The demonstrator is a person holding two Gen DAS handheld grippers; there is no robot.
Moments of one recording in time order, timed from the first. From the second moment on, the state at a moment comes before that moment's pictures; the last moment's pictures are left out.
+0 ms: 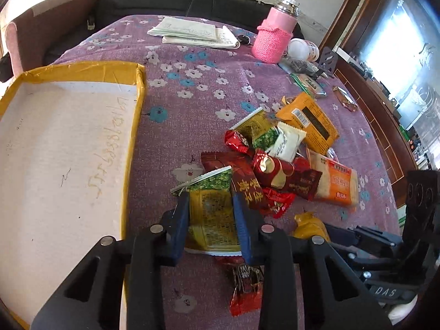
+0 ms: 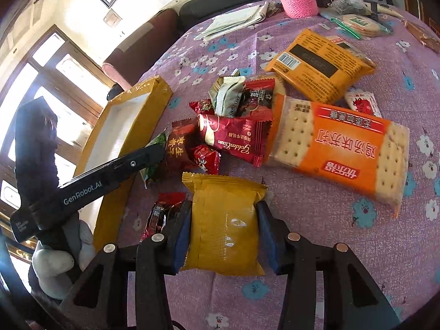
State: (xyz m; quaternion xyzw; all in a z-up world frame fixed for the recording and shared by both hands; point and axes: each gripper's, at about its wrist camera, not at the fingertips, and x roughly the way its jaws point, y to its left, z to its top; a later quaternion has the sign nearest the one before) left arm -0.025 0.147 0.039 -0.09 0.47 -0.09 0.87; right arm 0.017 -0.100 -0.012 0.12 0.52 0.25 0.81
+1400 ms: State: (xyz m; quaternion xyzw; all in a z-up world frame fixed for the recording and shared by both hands) left arm -0.147 0.357 0.052 -0.17 0.39 0.14 0.89; right arm -0.035 0.184 0.017 -0.01 0.51 0.40 0.76
